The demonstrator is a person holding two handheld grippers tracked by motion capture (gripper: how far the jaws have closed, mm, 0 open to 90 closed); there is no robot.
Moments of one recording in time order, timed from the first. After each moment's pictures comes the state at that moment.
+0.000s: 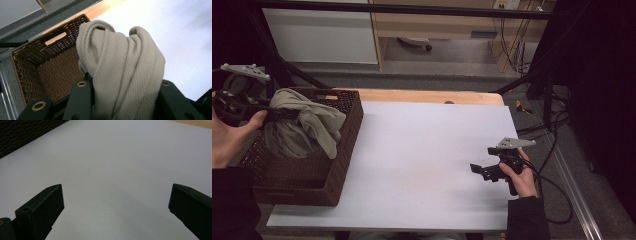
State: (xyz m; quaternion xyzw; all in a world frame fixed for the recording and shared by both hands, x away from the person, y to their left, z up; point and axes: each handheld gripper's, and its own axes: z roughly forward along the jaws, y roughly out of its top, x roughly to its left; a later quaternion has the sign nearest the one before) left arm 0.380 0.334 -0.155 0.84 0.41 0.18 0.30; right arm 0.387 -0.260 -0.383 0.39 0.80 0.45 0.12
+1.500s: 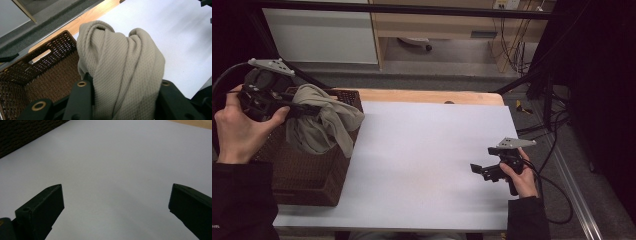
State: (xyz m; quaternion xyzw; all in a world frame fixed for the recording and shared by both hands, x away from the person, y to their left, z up) left arm 0.386 0.289 -0.146 0.86 0.37 0.17 0.31; right arm 0.386 -0.261 -0.383 0.39 0.80 0.45 0.12
